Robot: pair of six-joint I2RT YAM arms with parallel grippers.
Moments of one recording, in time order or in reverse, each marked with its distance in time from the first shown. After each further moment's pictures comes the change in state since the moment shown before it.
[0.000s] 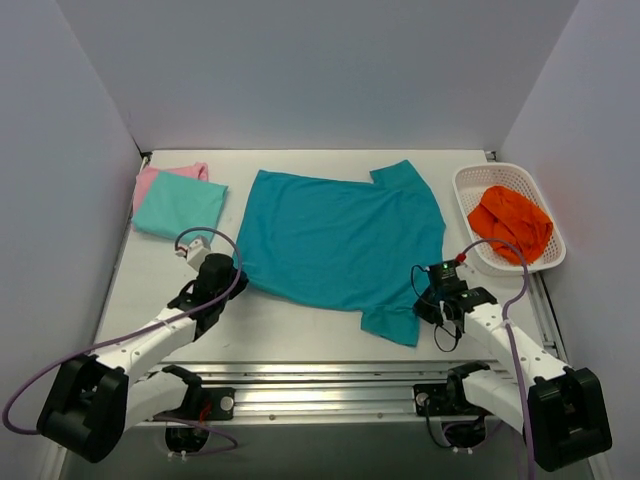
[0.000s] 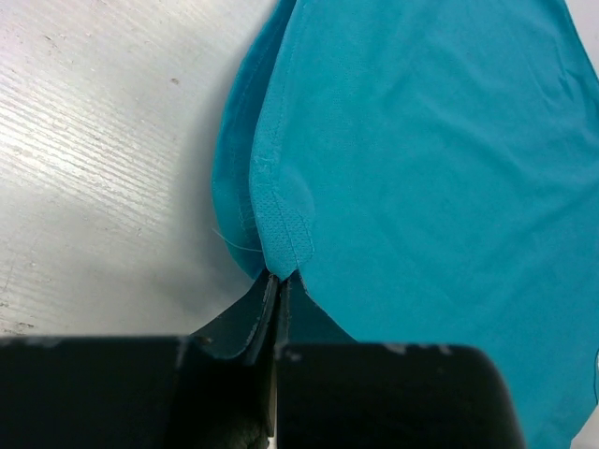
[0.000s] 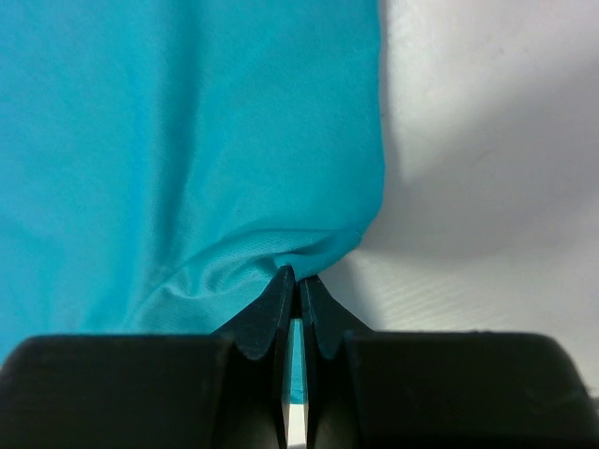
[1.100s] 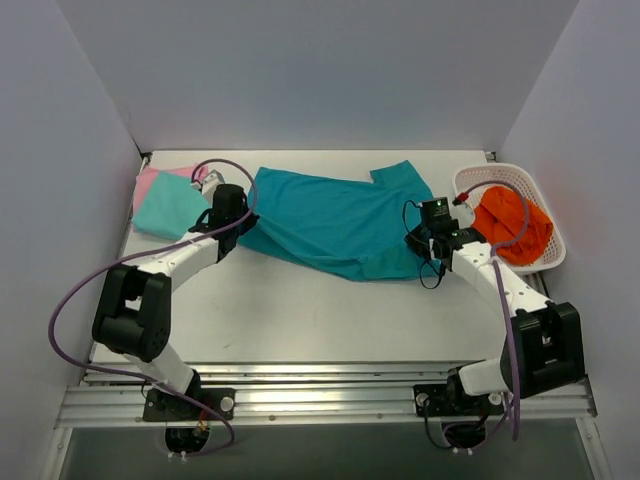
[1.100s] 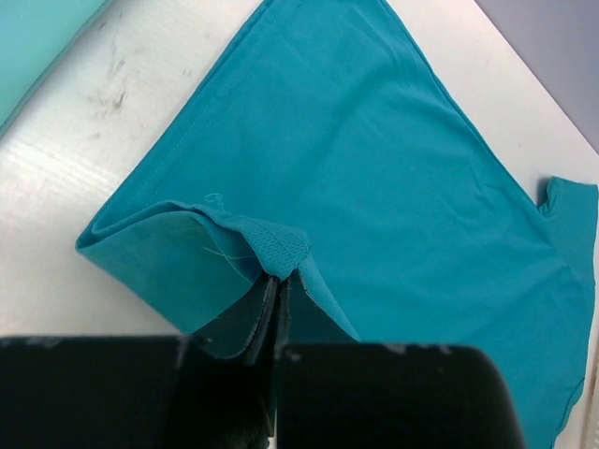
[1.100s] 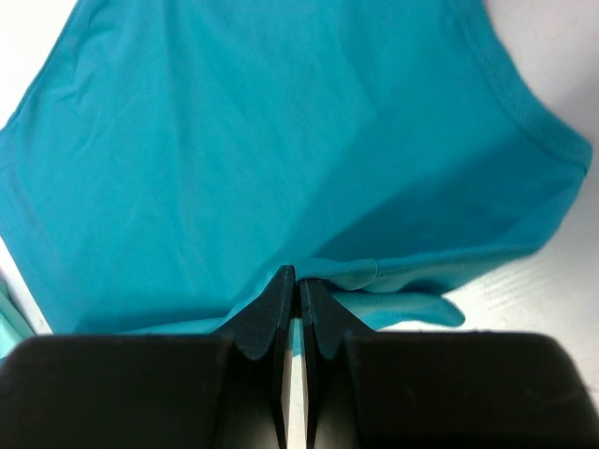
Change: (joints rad) left arm 0.111 0.526 0.570 0.005 0.066 0.124; right arm -0.026 0.360 0.477 0.109 0.103 0.099
